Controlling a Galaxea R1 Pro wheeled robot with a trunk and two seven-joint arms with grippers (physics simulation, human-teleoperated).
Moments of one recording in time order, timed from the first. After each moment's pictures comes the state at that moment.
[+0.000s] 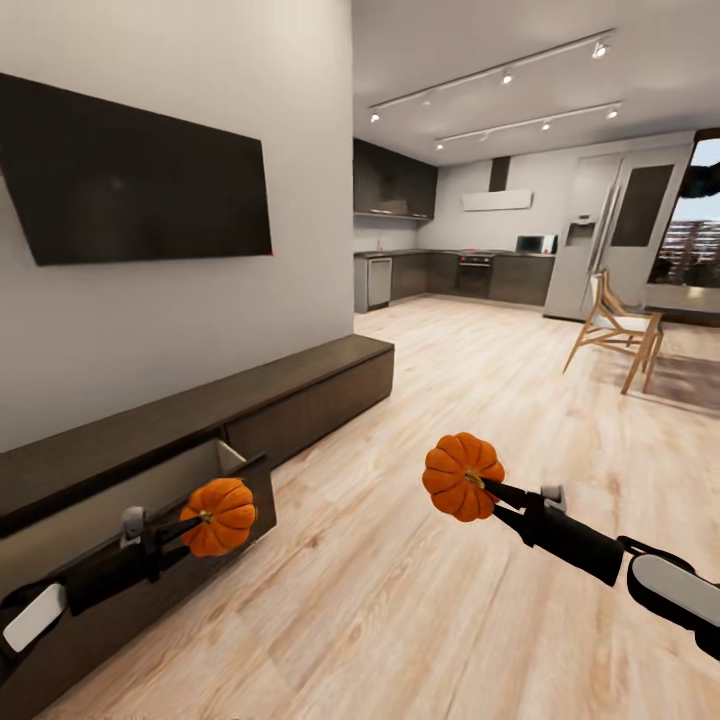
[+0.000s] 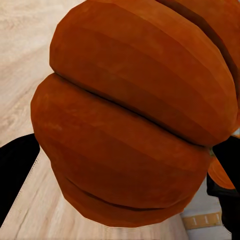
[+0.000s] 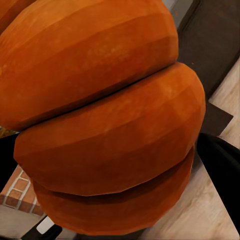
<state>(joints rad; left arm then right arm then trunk) -0.61 0.52 -0.33 -0.45 1.12 0.64 -1.08 -0.59 -0.86 0.94 -1.40 -1.98 0.20 0.42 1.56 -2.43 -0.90</state>
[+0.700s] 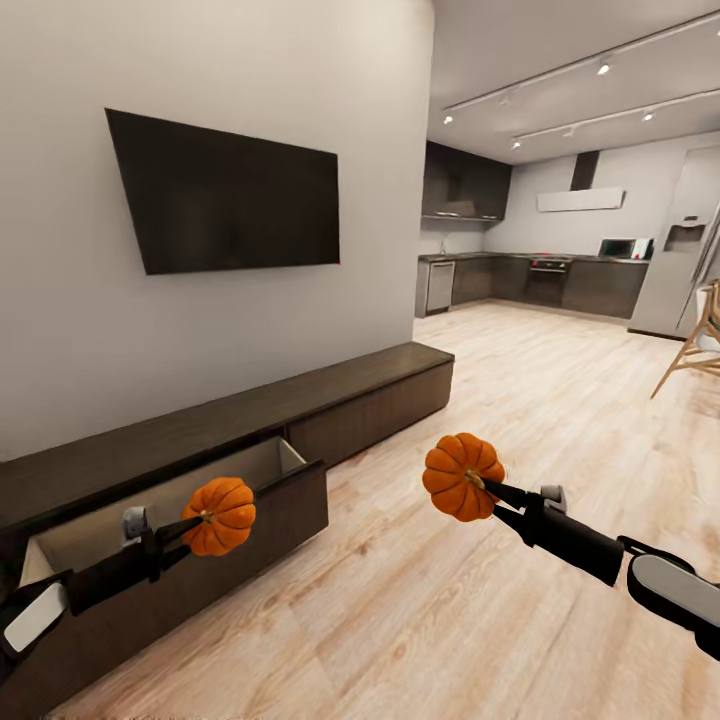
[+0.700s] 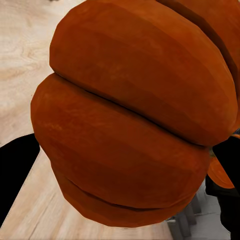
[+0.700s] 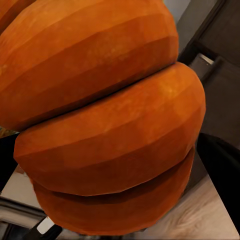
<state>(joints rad) -0.61 0.51 -0.33 -0.45 1.12 0.64 -1.08 -0.59 -0.86 0.94 -1.40 -1.98 0.20 0.42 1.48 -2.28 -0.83</state>
